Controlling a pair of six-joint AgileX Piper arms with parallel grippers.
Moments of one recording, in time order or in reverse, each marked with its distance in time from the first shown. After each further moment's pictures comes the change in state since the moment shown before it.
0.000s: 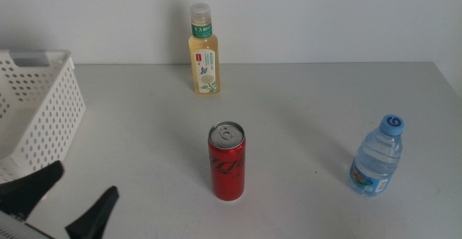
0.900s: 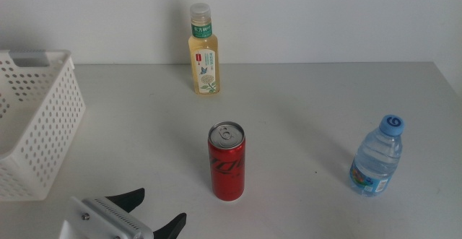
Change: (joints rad) left arm -0.293 0.944 -0.012 -0.167 -0.679 -0.018; right arm 0.000 0.000 0.000 0.000 0.000 0.000
